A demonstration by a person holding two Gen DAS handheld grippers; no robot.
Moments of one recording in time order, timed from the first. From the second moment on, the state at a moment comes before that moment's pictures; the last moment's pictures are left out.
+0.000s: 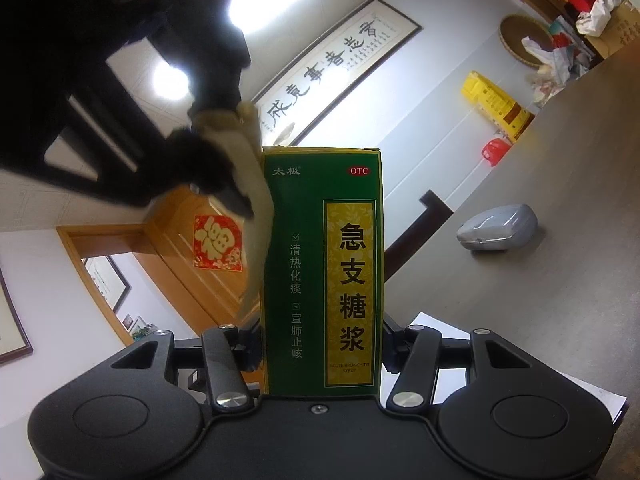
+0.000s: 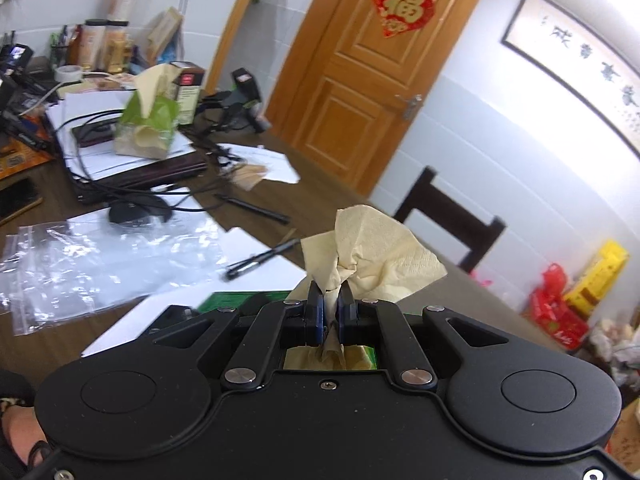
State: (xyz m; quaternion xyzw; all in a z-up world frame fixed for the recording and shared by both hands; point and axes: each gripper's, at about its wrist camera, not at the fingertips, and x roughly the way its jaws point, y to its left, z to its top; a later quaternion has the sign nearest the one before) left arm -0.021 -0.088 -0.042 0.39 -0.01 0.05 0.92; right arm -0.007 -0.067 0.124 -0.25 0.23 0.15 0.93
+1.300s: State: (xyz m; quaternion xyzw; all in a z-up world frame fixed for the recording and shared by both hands) left arm -0.018 -0.091 -0.054 0.43 -0.03 0.08 0.90; right arm -0.014 0.021 0.119 -0.32 0.22 0.16 0.91
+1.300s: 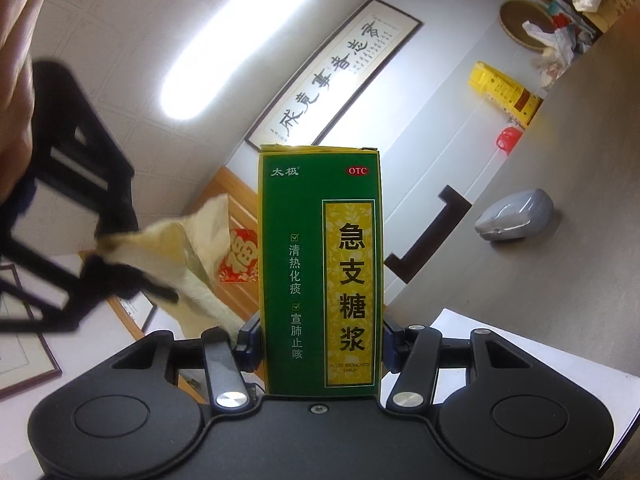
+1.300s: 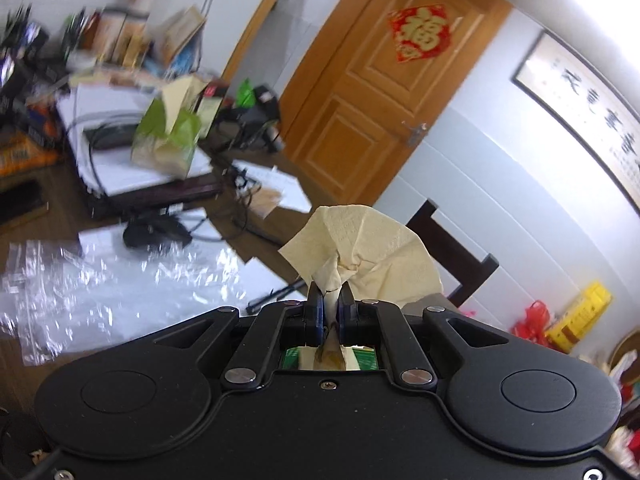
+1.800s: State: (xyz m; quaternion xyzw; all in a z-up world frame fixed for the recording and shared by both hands) left arm -0.018 -0.099 -0.068 0.47 -0.06 0.11 0.87; right arm 0.018 0.053 0.088 -0.34 0.36 0.17 0.85
